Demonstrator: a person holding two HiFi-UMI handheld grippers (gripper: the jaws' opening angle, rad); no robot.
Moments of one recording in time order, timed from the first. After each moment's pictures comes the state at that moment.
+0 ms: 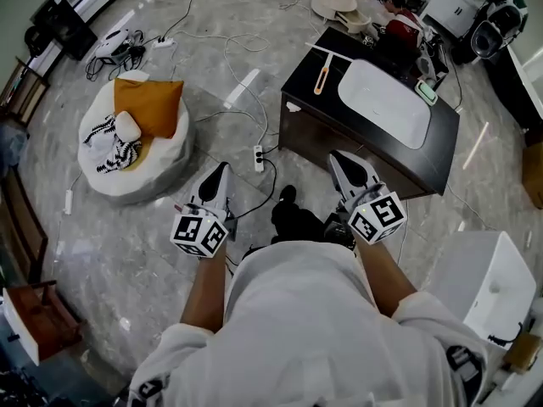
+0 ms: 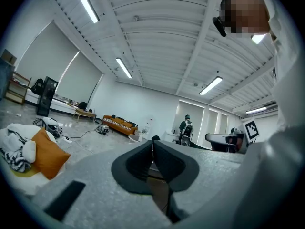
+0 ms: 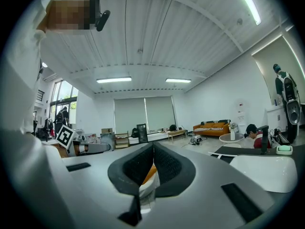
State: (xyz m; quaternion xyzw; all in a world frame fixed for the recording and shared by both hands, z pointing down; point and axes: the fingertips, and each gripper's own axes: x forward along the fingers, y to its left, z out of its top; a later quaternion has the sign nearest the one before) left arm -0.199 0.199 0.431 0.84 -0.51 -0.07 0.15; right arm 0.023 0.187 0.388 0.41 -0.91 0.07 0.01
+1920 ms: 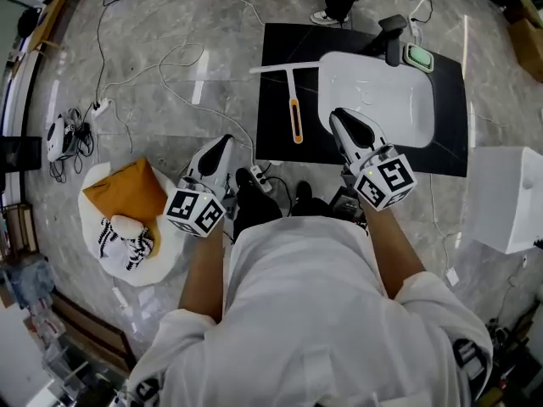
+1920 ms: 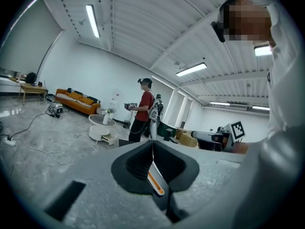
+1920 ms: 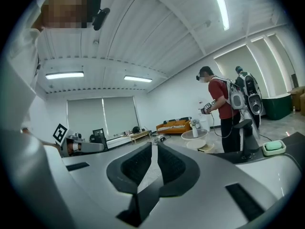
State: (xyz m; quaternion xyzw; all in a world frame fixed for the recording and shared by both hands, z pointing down) left arm -0.044 -0.231 0.473 0.95 -0.26 0.04 0.19; right arm 0.158 -0.174 0.452 0.60 -0.79 0.13 -0.02
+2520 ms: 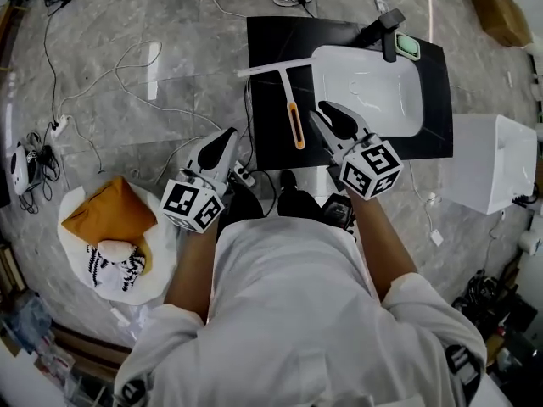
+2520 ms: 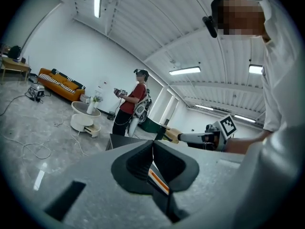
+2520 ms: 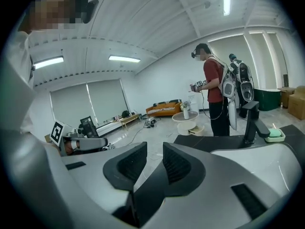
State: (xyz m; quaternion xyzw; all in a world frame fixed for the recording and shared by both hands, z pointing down) left arm -0.025 -0.315 0.520 0.96 -0.14 0.04 0.24; right arm 0.128 -0.262 0.507 0.64 -0.73 0.23 0.07
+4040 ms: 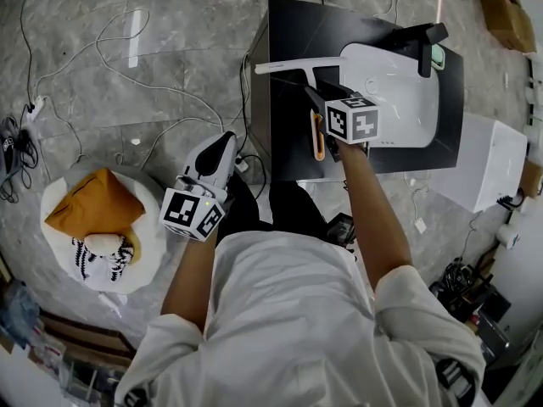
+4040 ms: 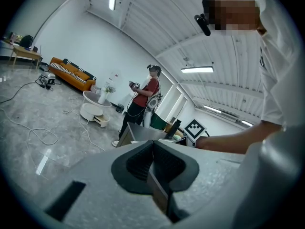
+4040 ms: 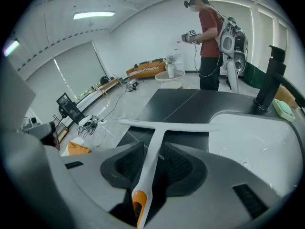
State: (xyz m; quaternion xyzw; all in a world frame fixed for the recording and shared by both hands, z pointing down) left arm -0.051 -0.378 0.609 0.94 -0.17 0.06 0.30; right arm 0.163 -0.362 0.700 0.63 -0.62 0.41 0.24
